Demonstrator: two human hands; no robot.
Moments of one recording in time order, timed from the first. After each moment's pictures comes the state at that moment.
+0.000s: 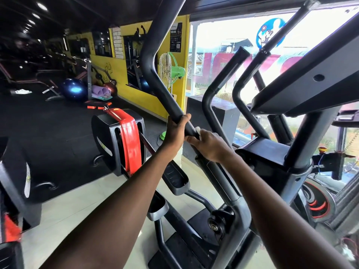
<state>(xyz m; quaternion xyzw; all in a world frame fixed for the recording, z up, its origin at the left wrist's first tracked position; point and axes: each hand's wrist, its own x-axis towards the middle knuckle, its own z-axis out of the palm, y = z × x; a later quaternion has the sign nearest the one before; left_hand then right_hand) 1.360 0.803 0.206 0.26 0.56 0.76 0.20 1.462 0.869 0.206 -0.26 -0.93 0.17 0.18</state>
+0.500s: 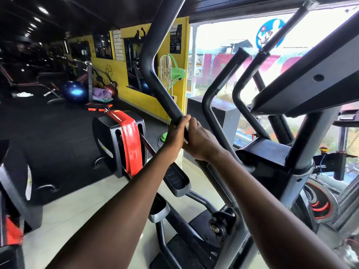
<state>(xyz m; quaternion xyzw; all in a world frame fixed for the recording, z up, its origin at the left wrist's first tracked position) 1.363 0.802 0.206 0.23 0.55 0.76 0.25 1.439 0.851 0.212 -0.20 -0.95 0.07 0.25</state>
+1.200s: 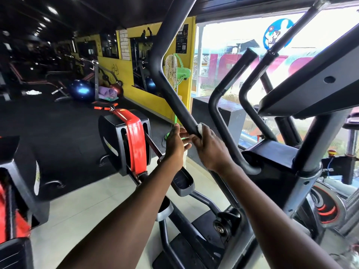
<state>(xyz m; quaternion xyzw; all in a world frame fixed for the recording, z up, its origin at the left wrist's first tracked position) 1.356 0.795 0.180 0.12 0.52 0.81 0.26 1.462 0.856 0.186 -0.20 -0.91 0.15 0.33</state>
